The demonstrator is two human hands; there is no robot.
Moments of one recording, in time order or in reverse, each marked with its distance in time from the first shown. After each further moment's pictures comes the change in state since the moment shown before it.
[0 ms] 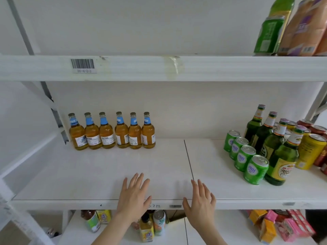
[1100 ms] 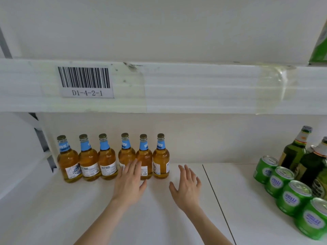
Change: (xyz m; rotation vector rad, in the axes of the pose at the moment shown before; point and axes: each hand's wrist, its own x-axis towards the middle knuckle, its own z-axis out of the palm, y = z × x) left_hand 0.189 -0.136 -0.007 -0.071 0.214 -0.056; right_hand 0.204 -0.139 0.053 0.031 0.046 -0.072
